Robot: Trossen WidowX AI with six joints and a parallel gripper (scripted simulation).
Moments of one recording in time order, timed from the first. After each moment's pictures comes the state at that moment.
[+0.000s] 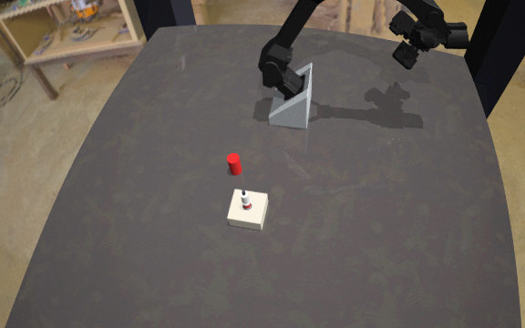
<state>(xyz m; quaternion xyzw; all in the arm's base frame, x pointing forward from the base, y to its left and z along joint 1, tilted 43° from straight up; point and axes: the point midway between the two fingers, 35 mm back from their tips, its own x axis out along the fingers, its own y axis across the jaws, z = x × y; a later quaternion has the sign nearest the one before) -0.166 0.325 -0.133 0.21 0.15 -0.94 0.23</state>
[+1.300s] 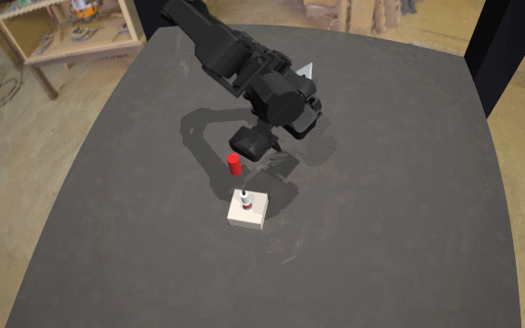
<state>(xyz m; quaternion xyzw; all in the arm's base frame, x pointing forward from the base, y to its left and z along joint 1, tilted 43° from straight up) 0.223 0.071 0.071 0.49 -0.69 -0.19 -0.49</state>
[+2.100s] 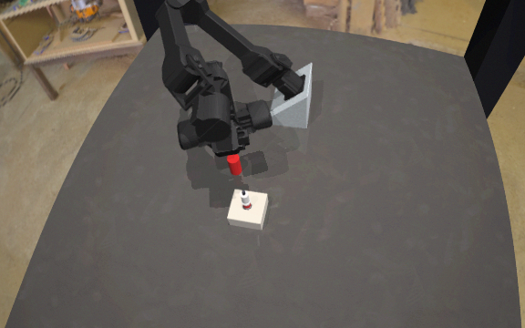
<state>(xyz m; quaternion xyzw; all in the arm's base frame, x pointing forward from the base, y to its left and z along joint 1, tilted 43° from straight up) 0.214 -0.057 0.110 0.40 -0.70 0.11 -0.59</state>
